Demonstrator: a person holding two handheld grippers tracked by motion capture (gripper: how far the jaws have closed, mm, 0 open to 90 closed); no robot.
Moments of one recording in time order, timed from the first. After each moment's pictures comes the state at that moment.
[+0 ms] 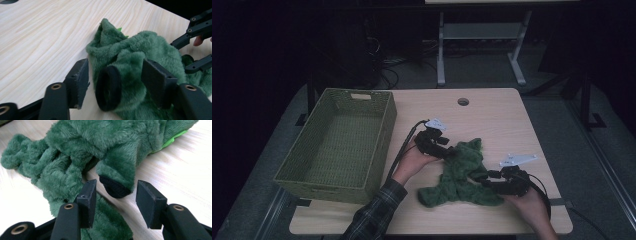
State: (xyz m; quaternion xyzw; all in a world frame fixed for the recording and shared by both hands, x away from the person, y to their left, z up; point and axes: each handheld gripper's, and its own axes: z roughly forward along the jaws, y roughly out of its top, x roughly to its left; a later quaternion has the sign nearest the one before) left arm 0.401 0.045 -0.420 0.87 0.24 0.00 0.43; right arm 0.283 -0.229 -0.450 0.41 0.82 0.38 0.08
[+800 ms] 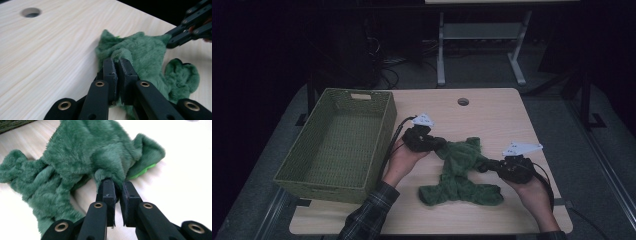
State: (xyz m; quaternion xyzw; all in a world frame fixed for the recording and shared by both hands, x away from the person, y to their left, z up) left arm 0.383 0.087 -0.384 0.85 0.26 0.04 0.45; right arm 0.300 -0.231 -0.415 0.37 0.83 0.39 0.15
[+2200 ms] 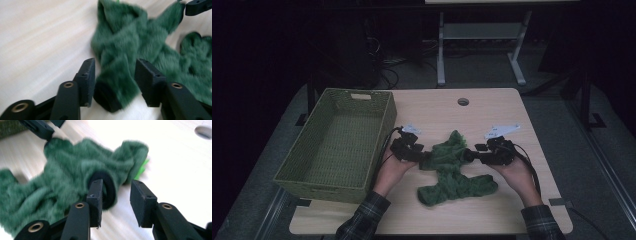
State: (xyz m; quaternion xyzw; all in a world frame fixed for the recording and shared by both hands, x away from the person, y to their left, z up) left arm 0.382 0.107 -0.408 0.86 0.34 0.06 0.38; right arm 0.354 -0.197 -0.405 0.35 0.85 0.38 0.12
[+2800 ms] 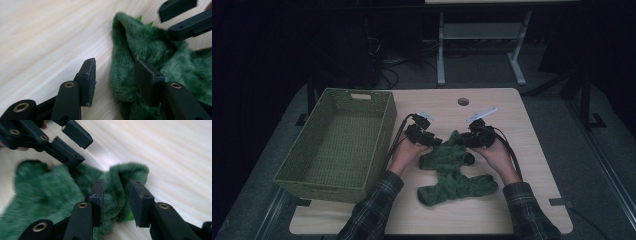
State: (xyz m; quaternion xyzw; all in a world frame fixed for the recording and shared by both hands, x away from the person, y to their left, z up) left arm 0.445 0.073 -0.444 0.87 0.34 0.02 0.35; right arm 0.421 -0.160 -0.429 0.37 0.86 0.35 0.08
